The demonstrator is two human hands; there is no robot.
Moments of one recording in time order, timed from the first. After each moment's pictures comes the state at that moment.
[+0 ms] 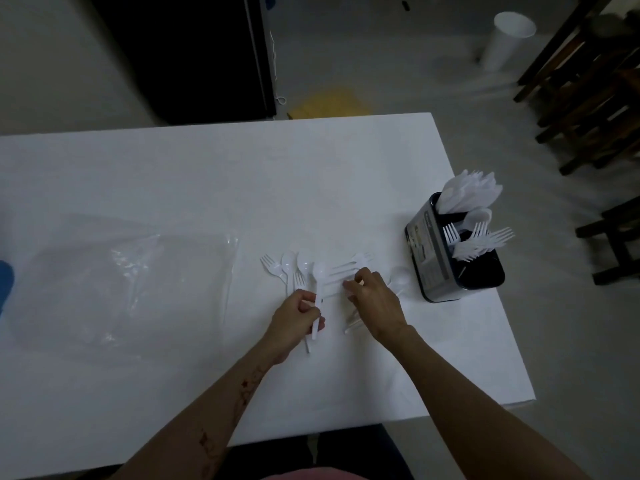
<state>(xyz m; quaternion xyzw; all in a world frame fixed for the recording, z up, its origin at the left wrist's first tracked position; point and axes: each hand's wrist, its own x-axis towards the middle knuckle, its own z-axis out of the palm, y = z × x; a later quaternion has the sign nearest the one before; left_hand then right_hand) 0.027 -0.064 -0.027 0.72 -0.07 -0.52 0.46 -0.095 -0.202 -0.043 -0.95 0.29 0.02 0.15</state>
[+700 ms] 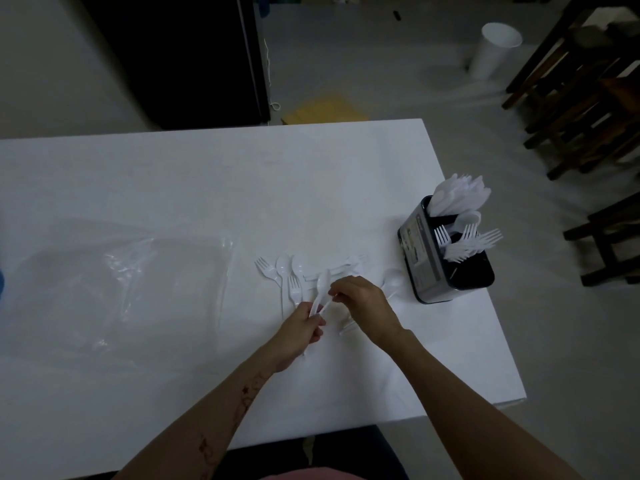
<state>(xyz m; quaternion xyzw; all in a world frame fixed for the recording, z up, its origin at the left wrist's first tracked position) 0.011 -0.069 -0.026 0.71 -0.12 -0.55 0.42 -0.094 -0.201 -0.033 -0.93 0.20 -0.13 0.28</state>
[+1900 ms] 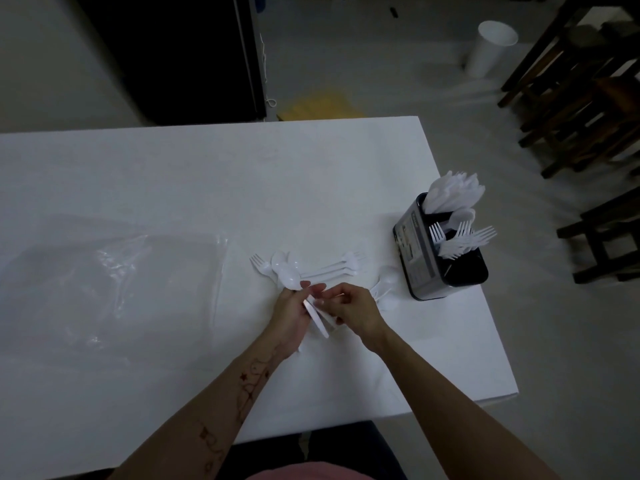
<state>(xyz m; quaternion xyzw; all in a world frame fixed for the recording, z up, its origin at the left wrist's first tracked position) 0.014 -0.089 -0.005 0.56 0.07 -0.52 0.64 -0.090 -0.179 -0.011 -0.58 0.47 -0.02 0.67</state>
